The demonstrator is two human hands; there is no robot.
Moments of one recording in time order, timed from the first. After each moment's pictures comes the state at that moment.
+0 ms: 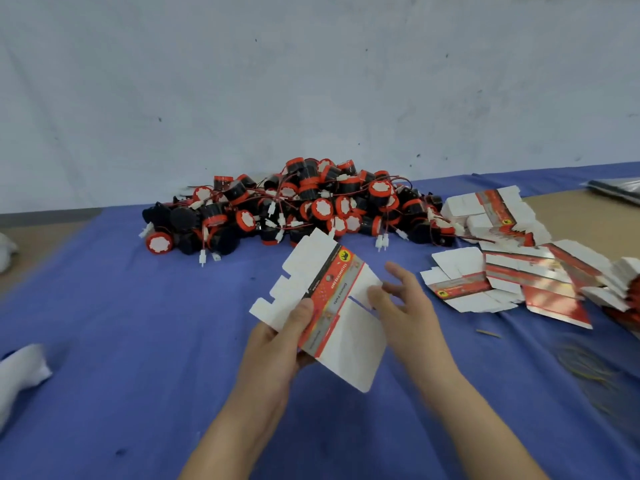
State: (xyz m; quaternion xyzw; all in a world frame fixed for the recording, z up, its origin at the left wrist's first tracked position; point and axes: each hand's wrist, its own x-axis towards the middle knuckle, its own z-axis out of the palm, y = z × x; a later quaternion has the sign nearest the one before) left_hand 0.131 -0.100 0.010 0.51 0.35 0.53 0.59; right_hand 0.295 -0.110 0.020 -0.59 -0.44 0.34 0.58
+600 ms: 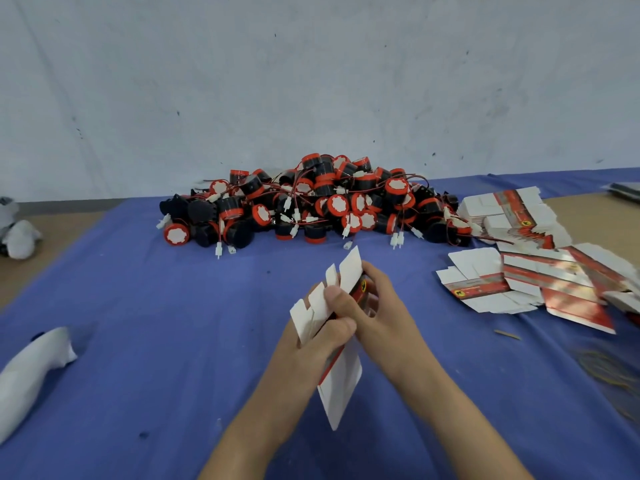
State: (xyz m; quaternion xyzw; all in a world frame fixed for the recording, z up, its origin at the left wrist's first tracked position) left_hand 0.123 -0.116 0.014 0.61 0.31 0.47 0.55; right_hand 0.253 -0.116 0.024 -0.48 -0.57 0.39 0.55
